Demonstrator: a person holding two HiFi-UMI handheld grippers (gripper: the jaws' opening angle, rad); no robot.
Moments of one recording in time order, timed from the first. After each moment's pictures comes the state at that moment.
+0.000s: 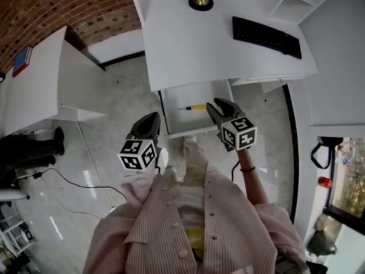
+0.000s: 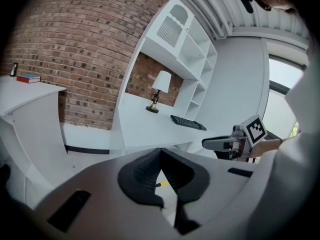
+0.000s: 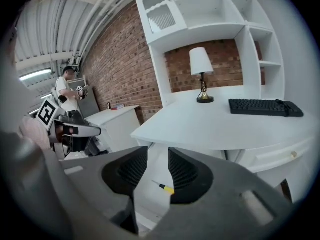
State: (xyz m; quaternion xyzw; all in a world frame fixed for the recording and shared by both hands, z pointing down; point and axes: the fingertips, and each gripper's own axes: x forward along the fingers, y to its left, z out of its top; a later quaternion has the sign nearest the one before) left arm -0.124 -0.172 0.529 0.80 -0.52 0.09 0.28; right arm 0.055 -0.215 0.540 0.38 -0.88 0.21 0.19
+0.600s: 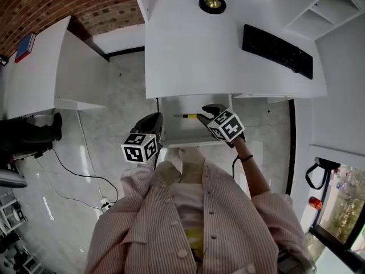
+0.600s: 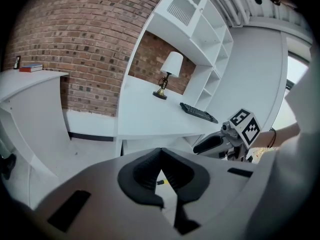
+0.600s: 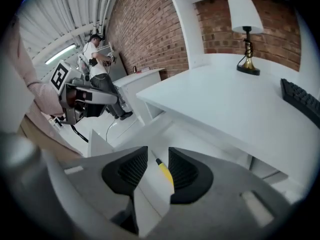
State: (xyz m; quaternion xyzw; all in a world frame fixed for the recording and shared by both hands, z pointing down) left arm -0.098 -0.221 0.592 0.76 -0.54 0.14 0.34; right arm 0.039 -0.247 0.641 0.16 -0.88 0.21 0.38
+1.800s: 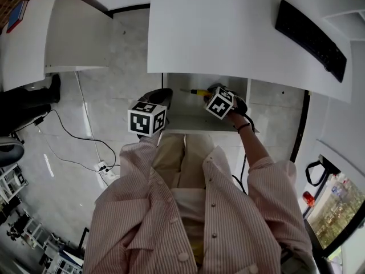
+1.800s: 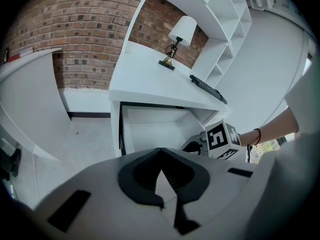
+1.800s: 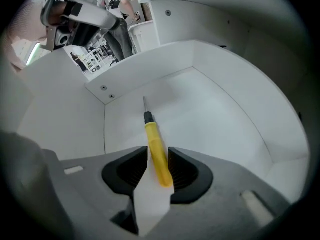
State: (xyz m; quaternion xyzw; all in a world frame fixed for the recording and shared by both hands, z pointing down) left arm -0.091 -0.235 0.678 0.72 -0.49 0.24 0.42; right arm 0.028 -0.235 0.807 0.01 -0.81 0.12 0.57
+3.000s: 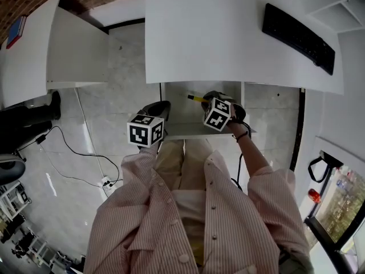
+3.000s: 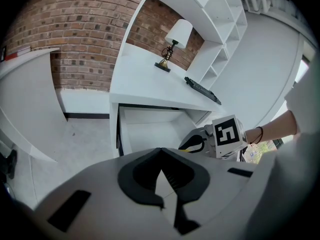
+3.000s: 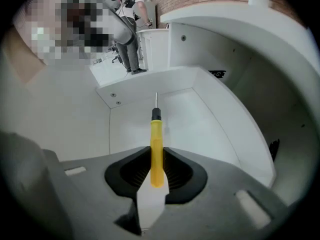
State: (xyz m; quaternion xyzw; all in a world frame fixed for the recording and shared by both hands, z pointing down) left arm -0.090 -0.219 0.666 0.74 -0.47 0.23 0.42; right arm 0.027 -0.234 0.769 0.03 -0.82 0.03 0.57
